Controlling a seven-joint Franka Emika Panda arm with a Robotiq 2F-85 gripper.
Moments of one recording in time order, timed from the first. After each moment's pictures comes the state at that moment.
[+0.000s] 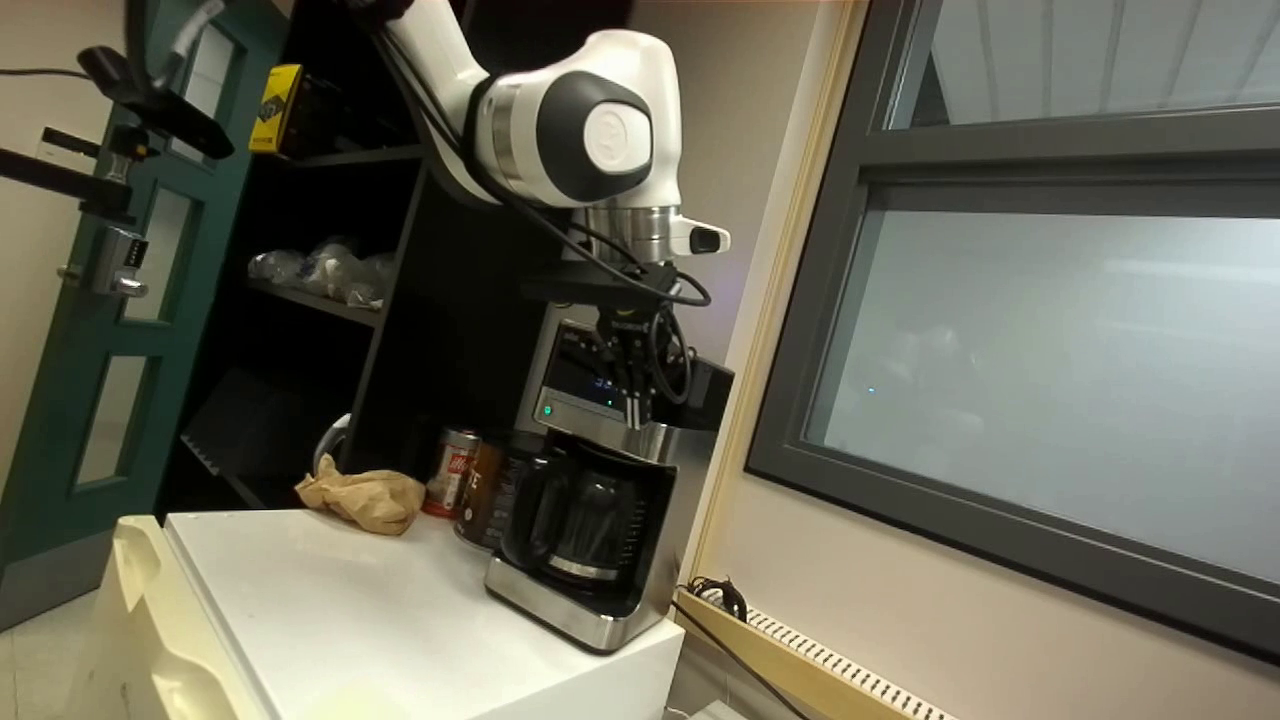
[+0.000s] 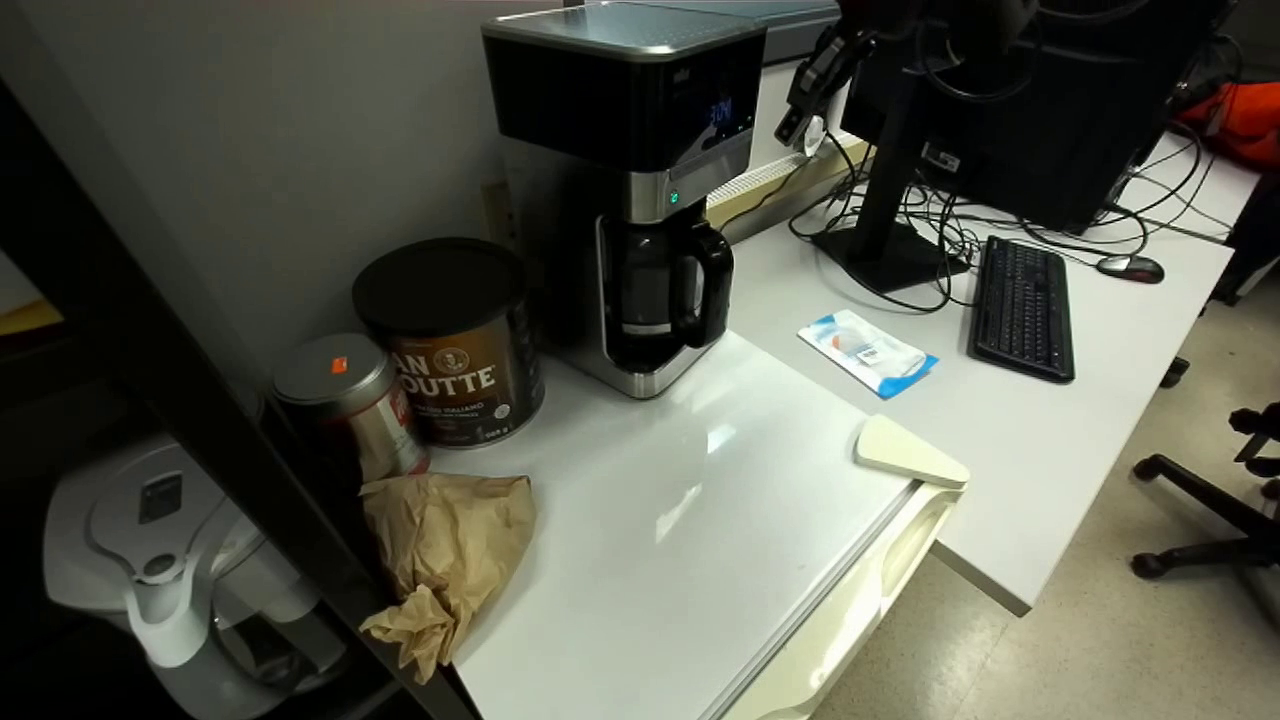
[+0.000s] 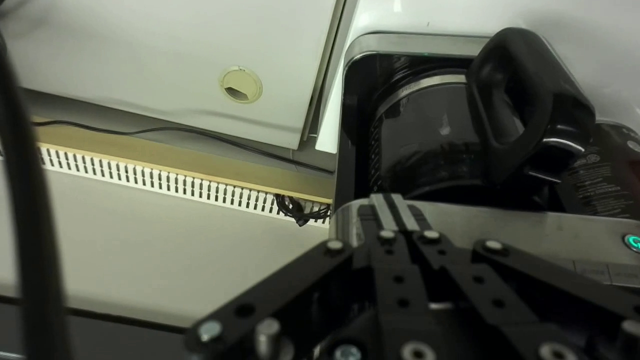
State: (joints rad) arm -0.05 0.76 0.03 -1.34 -0.06 2.59 -0.18
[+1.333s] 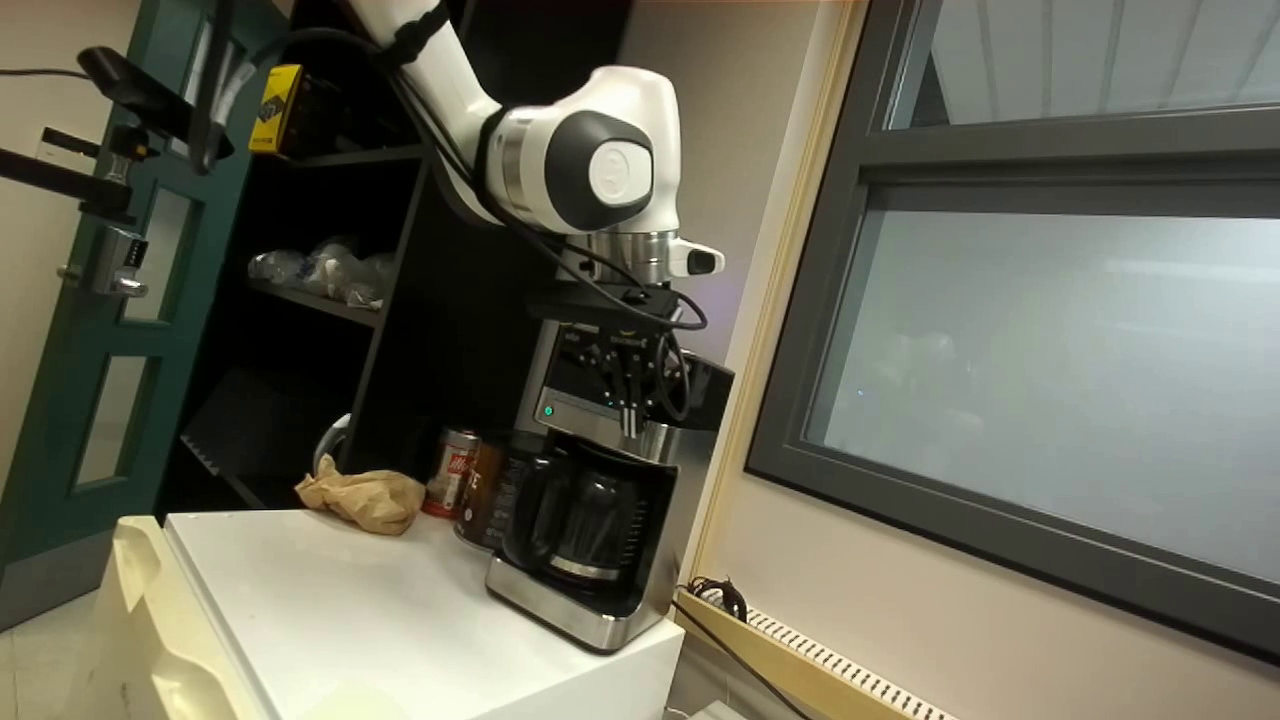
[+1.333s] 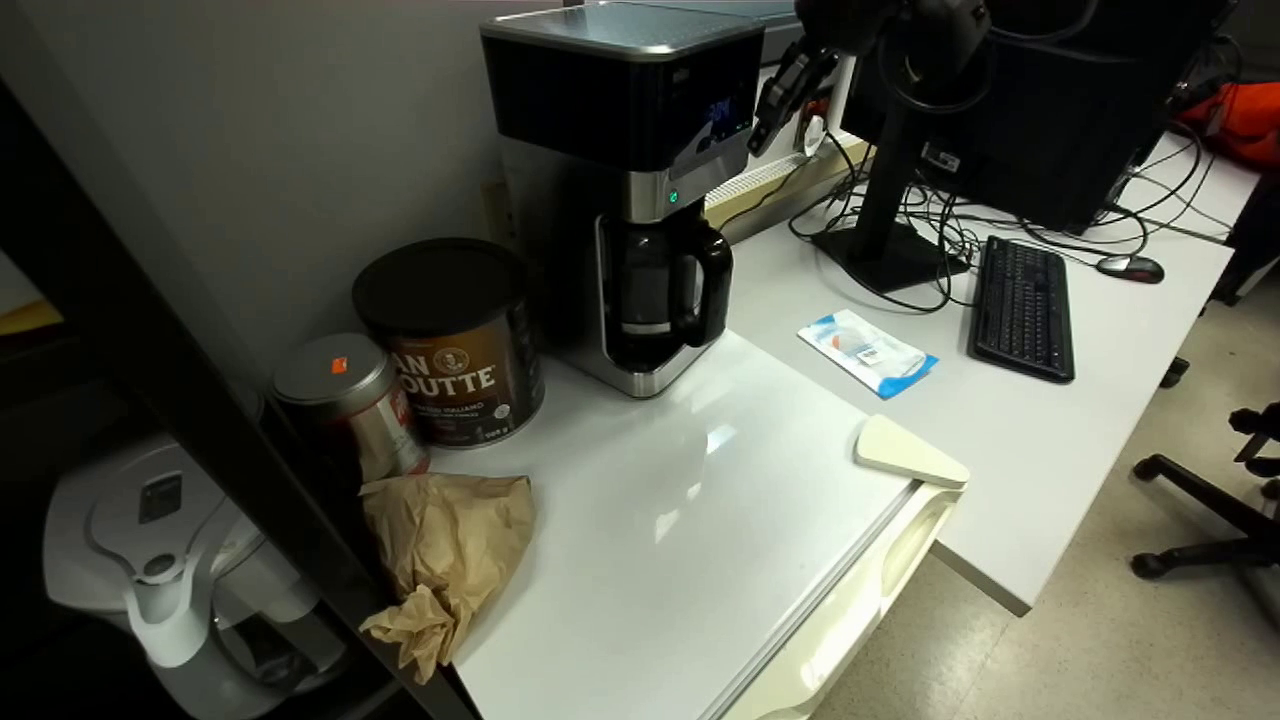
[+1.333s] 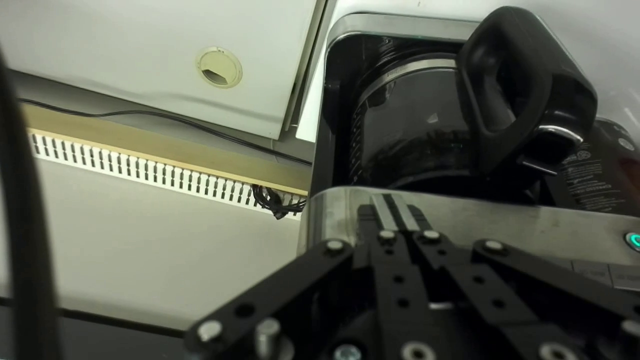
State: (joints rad) arm -0.06 0.87 0.06 -1.20 -0.06 2.55 -0.22
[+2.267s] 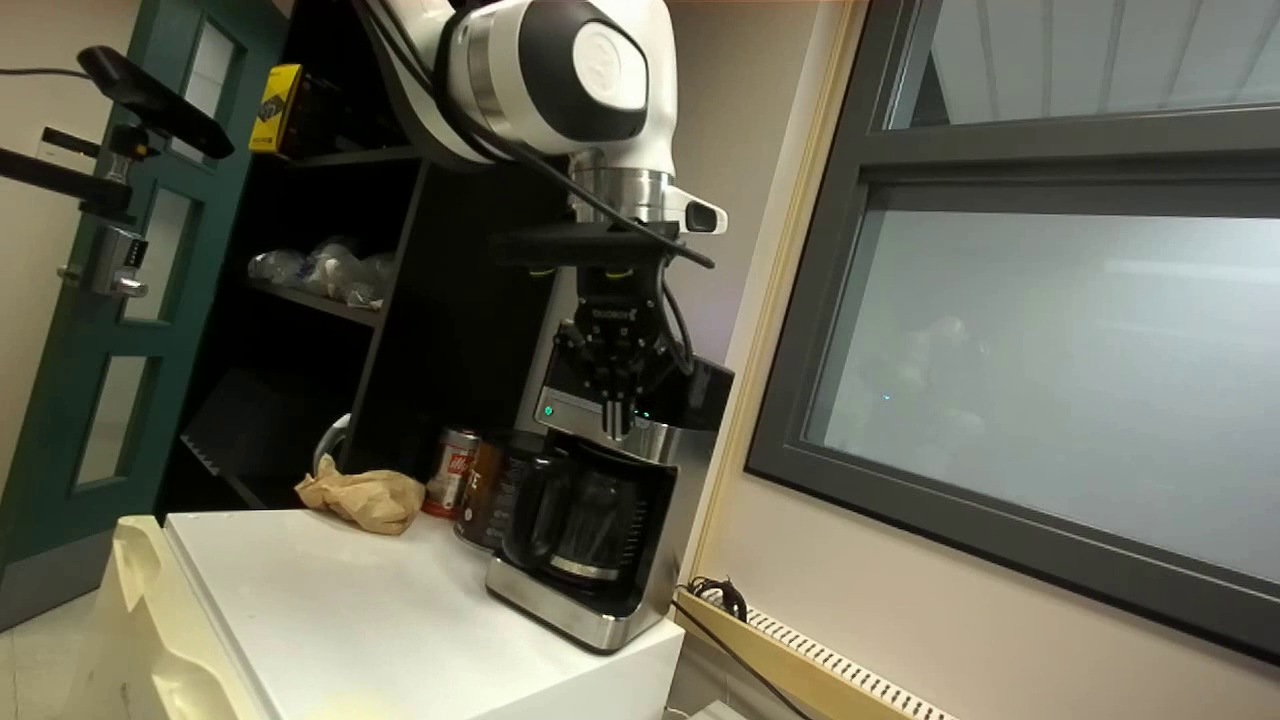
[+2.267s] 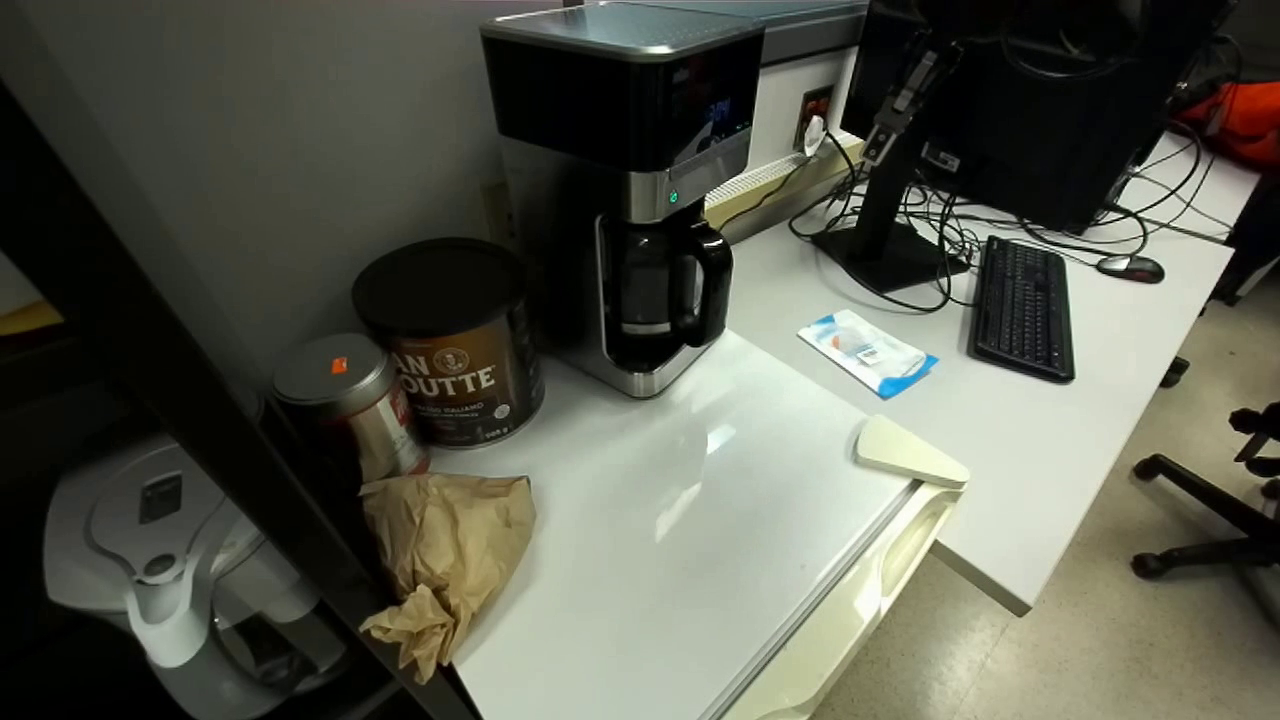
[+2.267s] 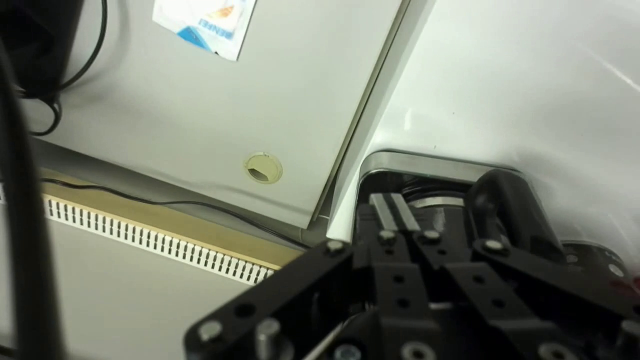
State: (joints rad) arm -0.06 0.59 0.00 -1.58 -0.14 2.49 -0.23
